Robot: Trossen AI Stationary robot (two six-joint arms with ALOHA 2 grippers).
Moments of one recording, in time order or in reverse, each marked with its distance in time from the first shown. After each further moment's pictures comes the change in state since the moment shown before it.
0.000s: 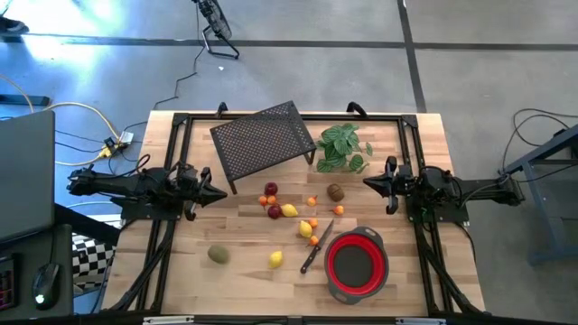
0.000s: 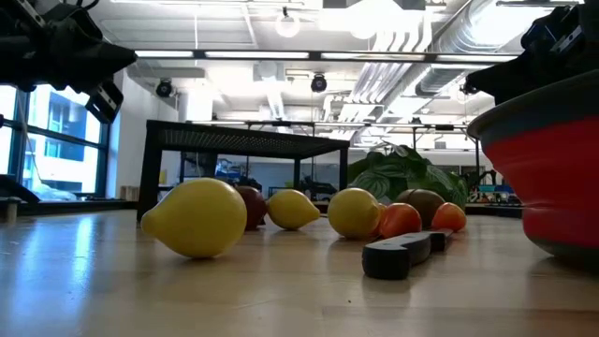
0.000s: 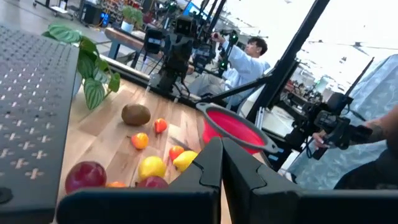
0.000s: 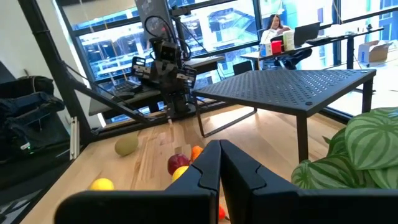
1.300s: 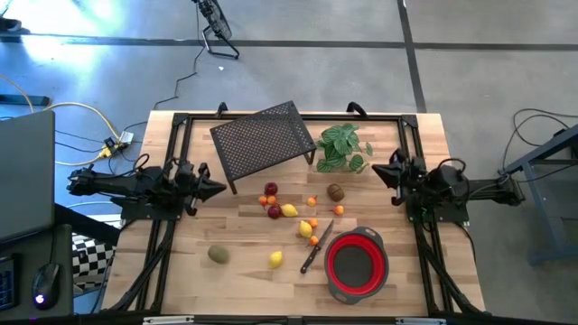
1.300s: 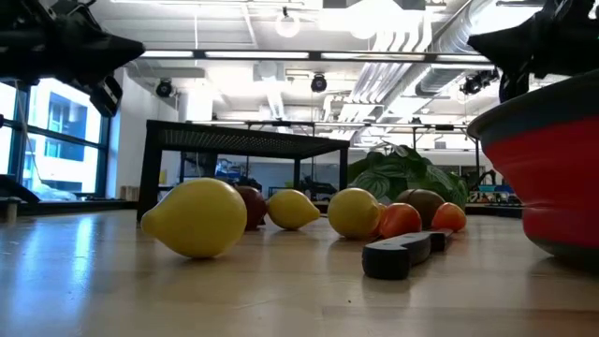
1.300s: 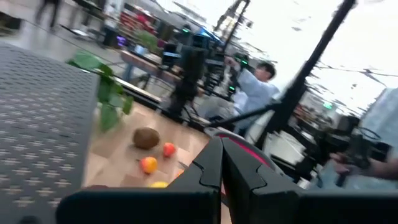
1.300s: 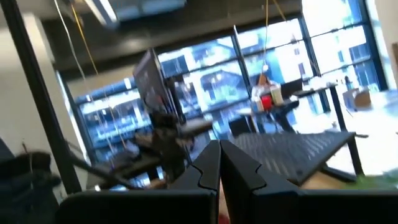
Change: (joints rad) left arm 0.000 0.000 0.005 0.059 -0.109 -0.009; right arm 0.000 0.000 0.000 0.292 0.098 0.007
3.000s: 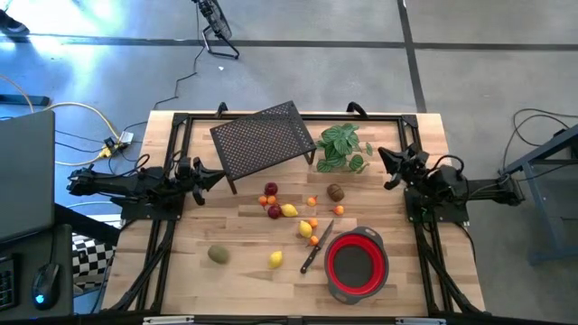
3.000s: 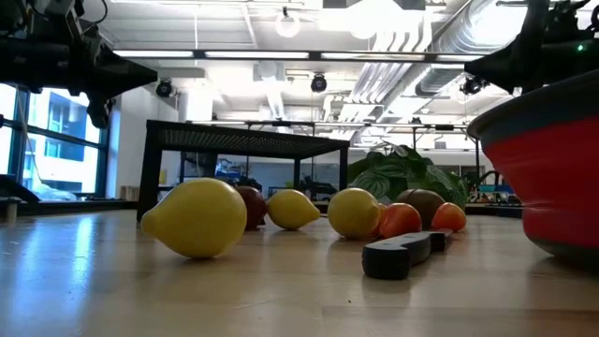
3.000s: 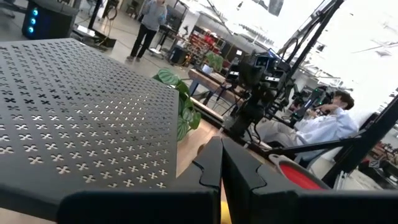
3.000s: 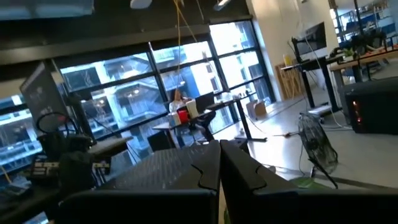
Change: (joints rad) left arm 0.000 0.000 0.001 -0.054 -0.286 -0.024; right arm 0.000 0.000 0.000 -0.032 0.391 -0.079
